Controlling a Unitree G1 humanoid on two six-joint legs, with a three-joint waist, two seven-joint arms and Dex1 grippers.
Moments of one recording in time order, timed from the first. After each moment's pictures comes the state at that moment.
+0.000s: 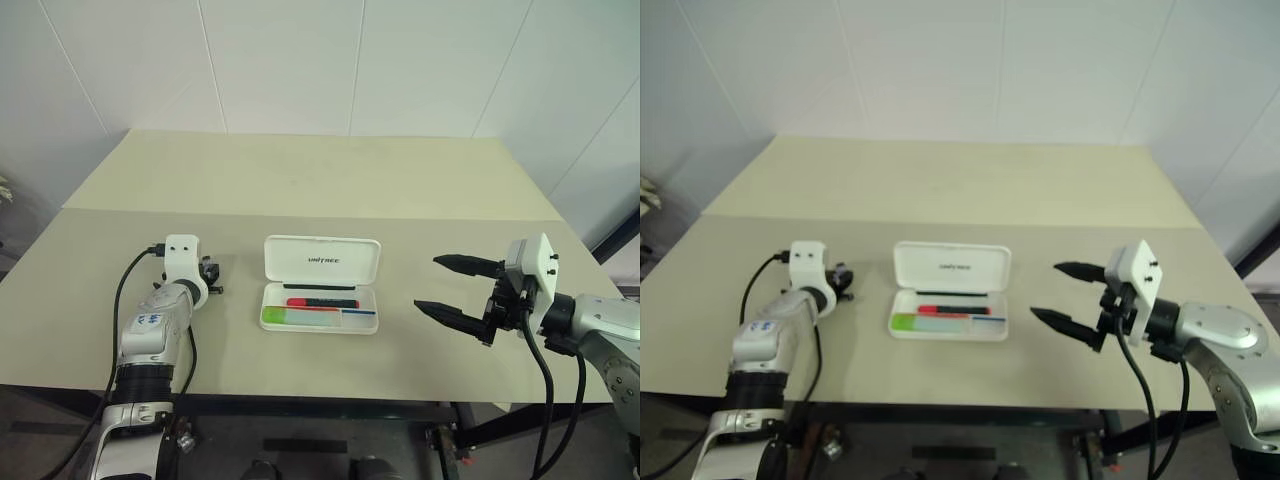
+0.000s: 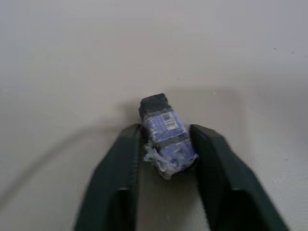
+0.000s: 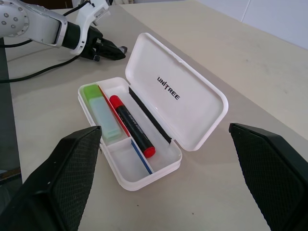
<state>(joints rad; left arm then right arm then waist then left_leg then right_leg) -0.57 0.37 0.21 0.24 -0.19 0.69 -0.02 -0.21 -0.79 -0.28 -0.44 0.62 0.55 0.94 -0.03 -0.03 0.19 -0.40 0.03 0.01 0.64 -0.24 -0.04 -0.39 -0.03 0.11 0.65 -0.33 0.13</state>
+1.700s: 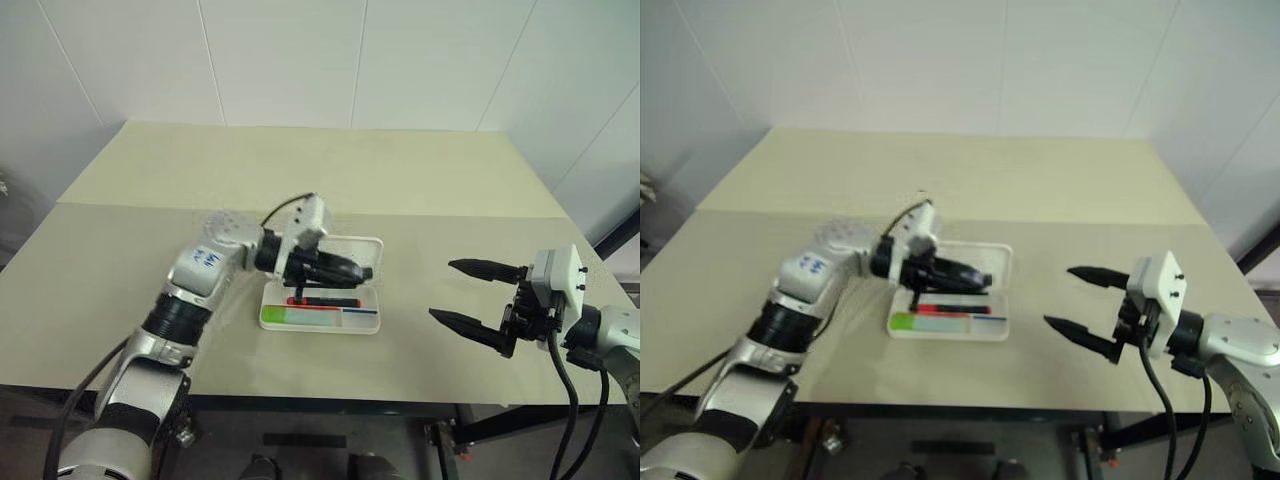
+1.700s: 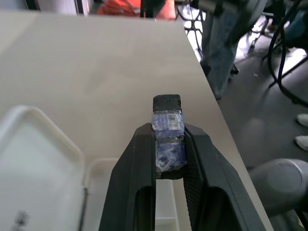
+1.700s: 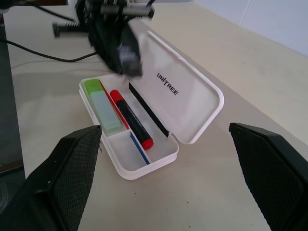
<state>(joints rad) -0.90 0.43 -0.30 0.15 -0.30 0.55 -1.19 -0.08 -0.82 -0.36 -0.46 0.66 0.44 0.96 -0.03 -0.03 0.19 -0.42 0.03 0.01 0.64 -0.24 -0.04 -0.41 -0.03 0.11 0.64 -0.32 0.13</state>
